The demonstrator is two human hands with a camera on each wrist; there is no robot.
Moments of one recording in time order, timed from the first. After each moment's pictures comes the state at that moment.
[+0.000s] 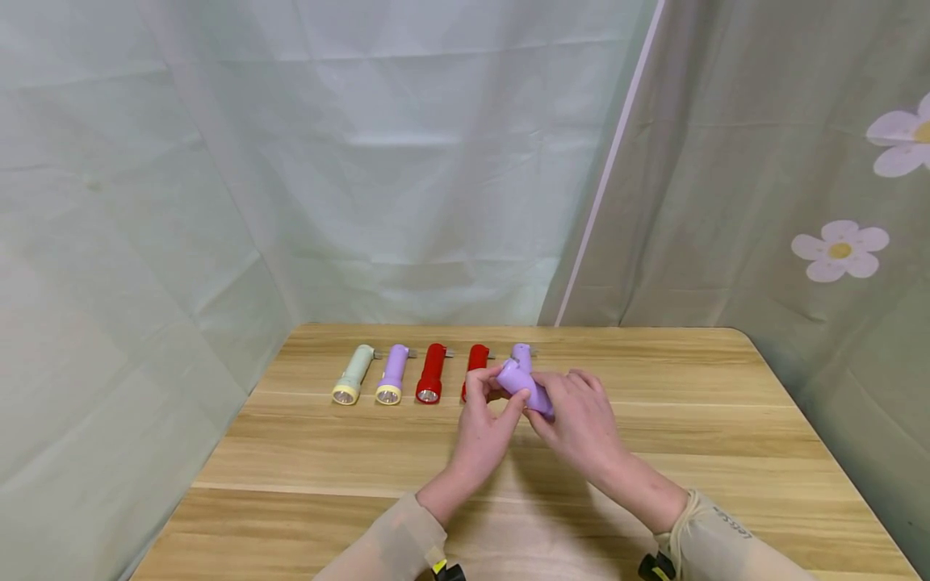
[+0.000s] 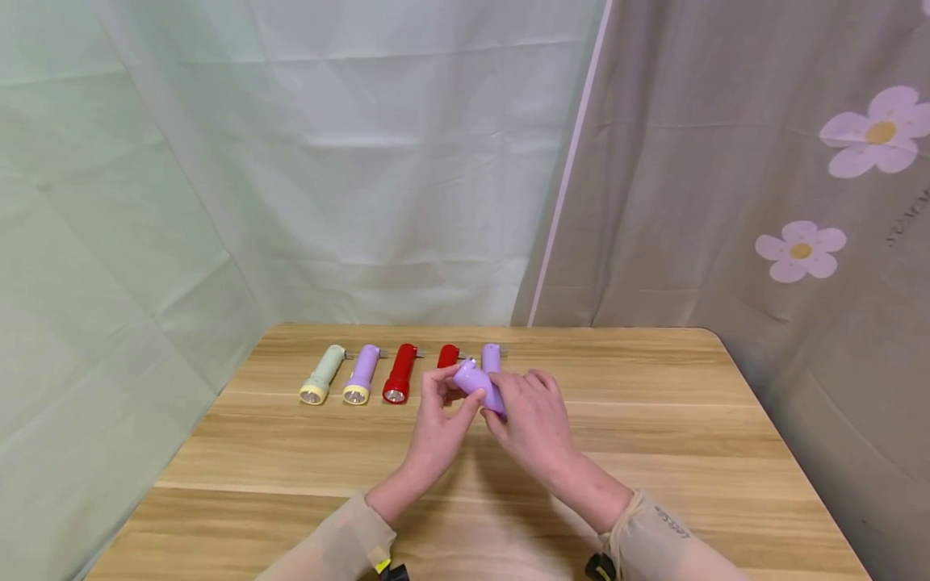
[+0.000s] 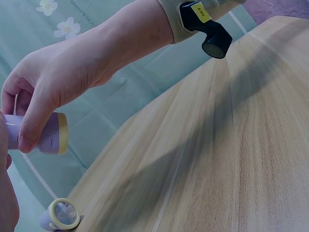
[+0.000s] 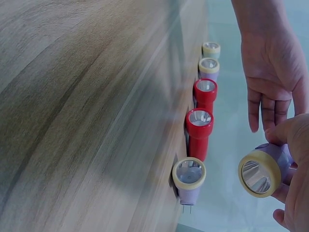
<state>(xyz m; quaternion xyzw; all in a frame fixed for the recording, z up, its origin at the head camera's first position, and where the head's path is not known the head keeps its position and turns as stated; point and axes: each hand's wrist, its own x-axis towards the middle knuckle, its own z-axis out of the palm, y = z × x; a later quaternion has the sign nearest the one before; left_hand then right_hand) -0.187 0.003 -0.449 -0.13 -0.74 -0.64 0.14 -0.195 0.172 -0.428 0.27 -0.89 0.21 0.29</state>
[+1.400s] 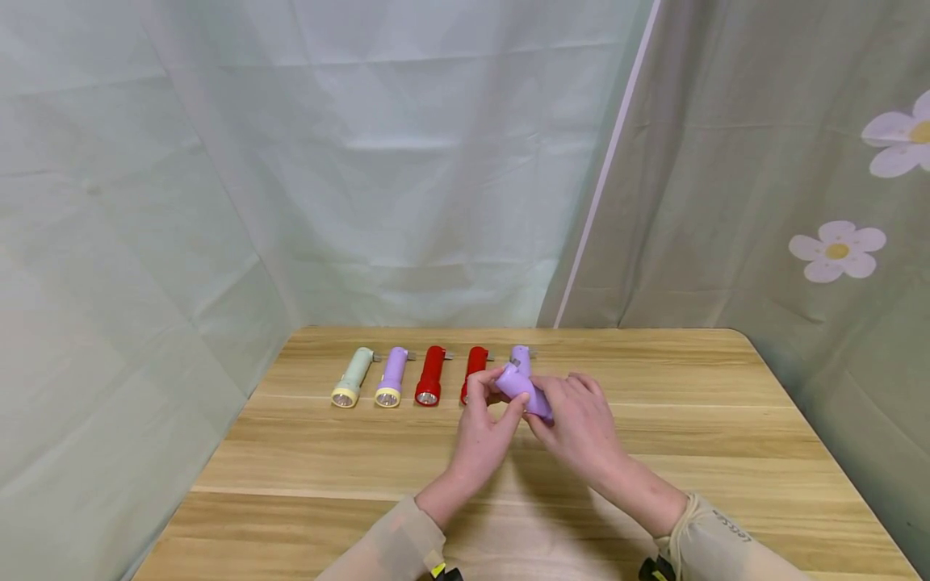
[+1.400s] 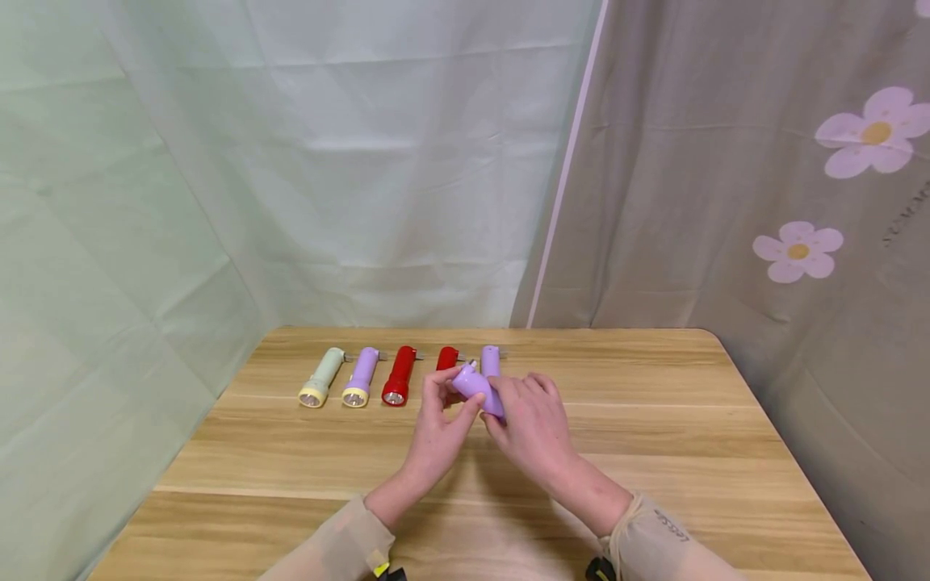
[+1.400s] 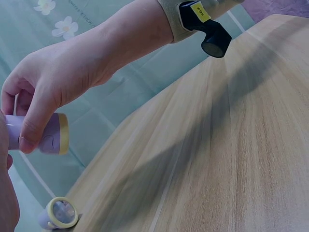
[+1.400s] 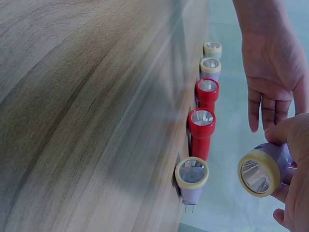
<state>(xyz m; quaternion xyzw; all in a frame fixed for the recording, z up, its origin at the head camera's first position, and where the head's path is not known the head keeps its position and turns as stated) -0.170 0.008 -0.420 -0.11 -0.75 -0.64 0.14 -0.195 0.174 -0.431 0.27 -0.90 0.20 0.28</state>
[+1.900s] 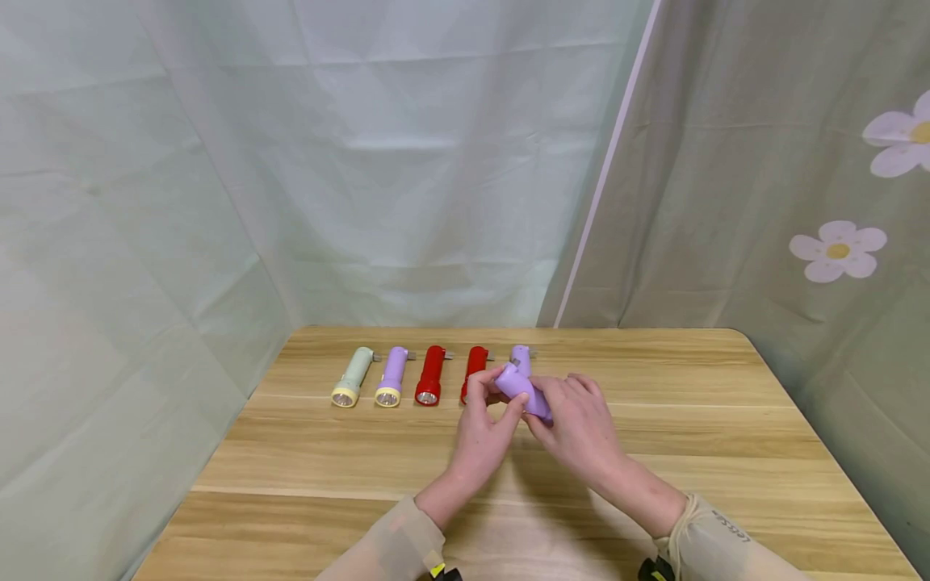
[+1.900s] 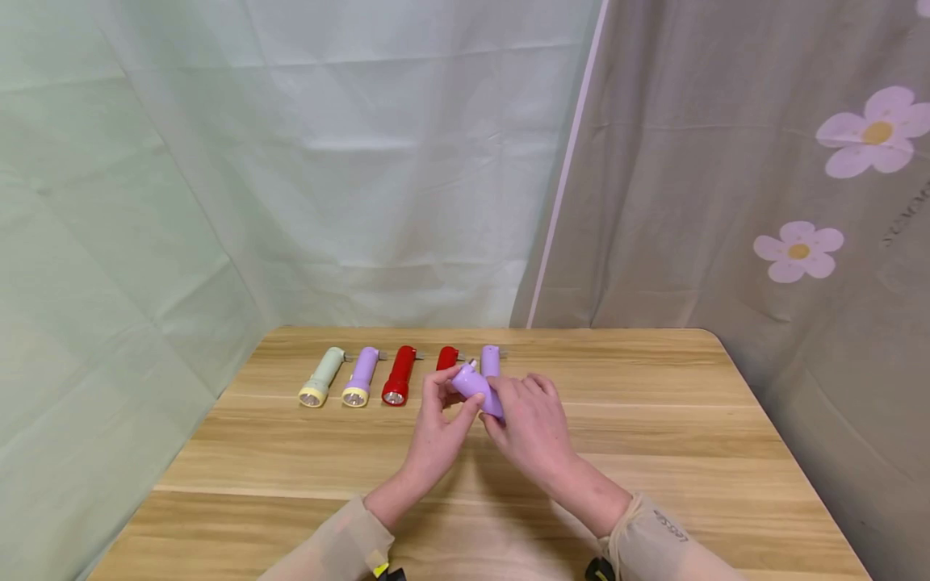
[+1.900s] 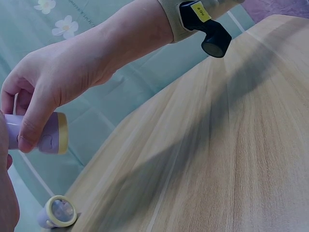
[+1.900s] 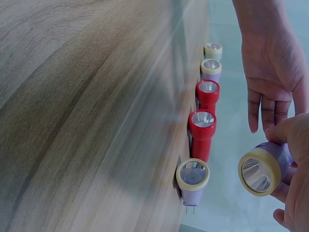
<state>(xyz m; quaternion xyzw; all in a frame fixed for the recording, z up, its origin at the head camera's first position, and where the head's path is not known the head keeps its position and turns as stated) -0.186 0.005 -0.449 -0.11 -0.75 -0.63 0.14 -0.194 0.173 -0.431 0.27 -0.90 0.20 0.28</state>
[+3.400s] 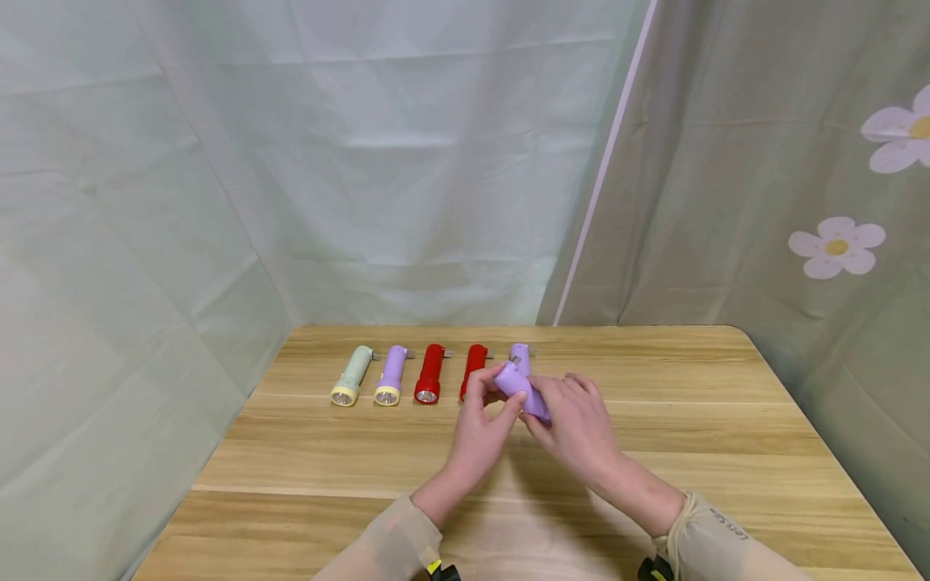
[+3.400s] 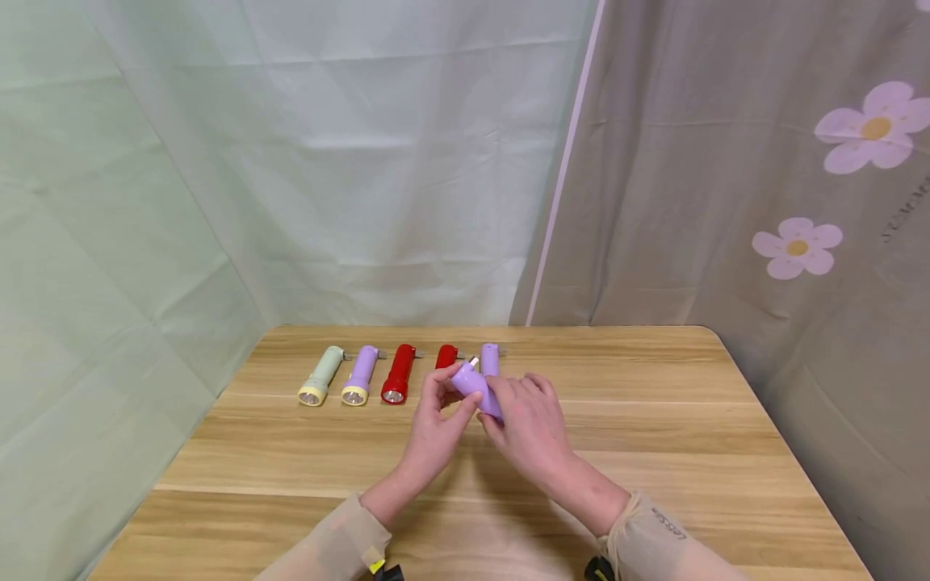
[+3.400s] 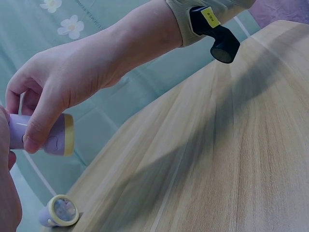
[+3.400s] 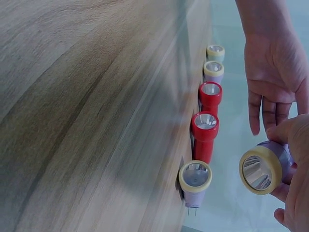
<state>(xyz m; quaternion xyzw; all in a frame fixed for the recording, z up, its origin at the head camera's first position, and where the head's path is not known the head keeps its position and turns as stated) -0.190 0.000 -0.453 -0.14 -0.73 -0.66 0.12 -0.192 0.173 -0.434 0.28 -0.90 0.20 0.28</state>
